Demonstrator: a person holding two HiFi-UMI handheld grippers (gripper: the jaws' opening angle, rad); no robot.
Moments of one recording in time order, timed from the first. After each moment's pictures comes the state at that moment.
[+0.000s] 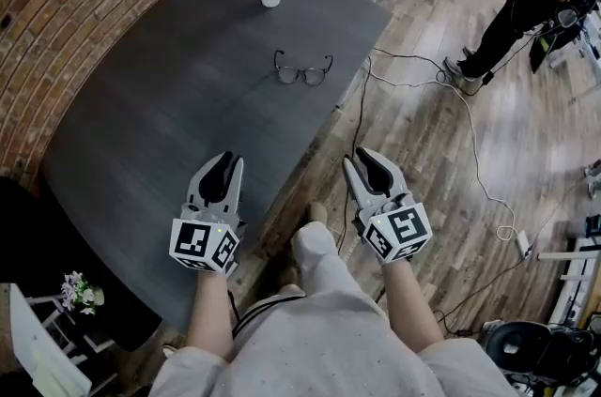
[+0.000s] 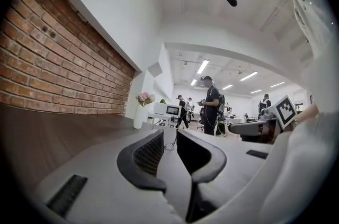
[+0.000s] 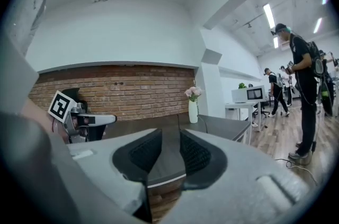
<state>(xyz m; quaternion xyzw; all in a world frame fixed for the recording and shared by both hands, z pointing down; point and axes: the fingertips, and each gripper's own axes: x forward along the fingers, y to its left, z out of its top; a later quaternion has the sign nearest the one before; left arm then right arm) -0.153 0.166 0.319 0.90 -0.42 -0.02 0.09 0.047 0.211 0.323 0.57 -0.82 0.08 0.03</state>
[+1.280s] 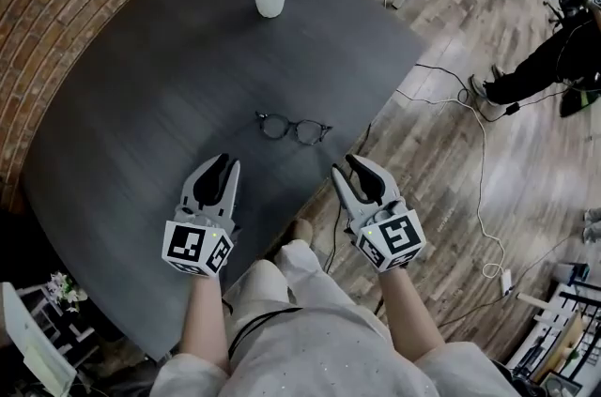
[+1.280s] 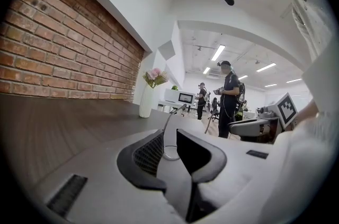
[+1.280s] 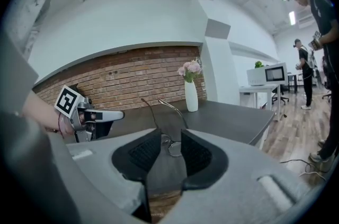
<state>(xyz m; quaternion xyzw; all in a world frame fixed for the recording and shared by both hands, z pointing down) -0.070 -0.025 0.388 0.87 -0.46 0.03 0.14 0.112 0.002 0.397 0.49 -0.86 0.13 0.08</state>
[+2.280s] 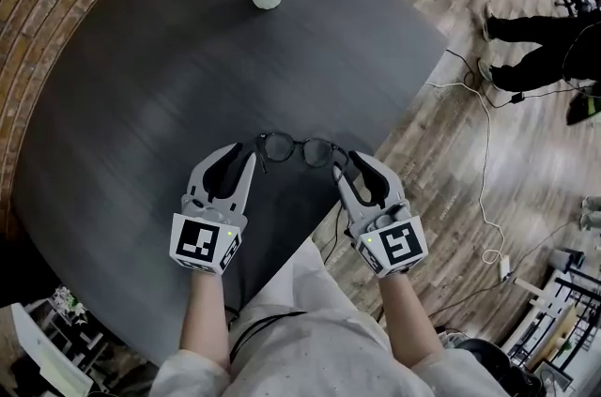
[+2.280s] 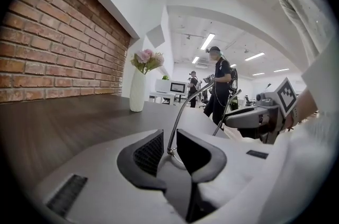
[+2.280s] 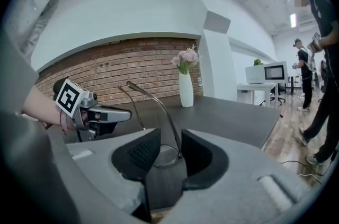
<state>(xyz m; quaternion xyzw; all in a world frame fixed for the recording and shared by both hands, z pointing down) -0.039 -0.103 0.432 0.90 -0.41 0.09 0.13 0.105 -0.067 0.429 0.50 -0.85 0.13 0.11</state>
